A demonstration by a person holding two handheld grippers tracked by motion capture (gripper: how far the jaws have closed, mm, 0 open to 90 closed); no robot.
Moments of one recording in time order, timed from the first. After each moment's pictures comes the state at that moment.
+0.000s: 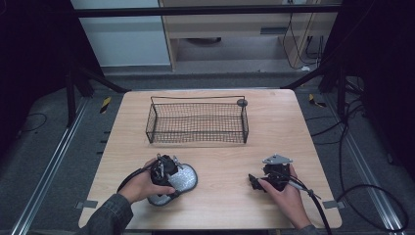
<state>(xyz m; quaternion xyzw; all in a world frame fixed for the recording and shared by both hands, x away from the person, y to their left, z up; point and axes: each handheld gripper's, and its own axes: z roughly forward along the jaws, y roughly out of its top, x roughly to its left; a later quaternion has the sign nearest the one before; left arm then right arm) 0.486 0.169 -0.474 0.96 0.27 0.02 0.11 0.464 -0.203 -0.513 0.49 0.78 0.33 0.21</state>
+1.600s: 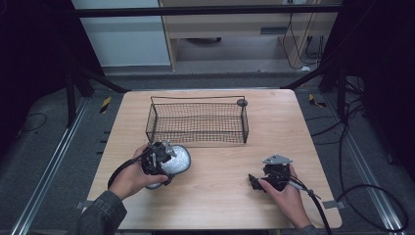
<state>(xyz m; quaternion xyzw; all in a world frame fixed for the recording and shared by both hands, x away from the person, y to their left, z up) 0.492 0.181 -0.419 0.95 0.25 0.15 0.13 0.463 -0.202 -0.513 0.49 0.78 0.33 0.21</state>
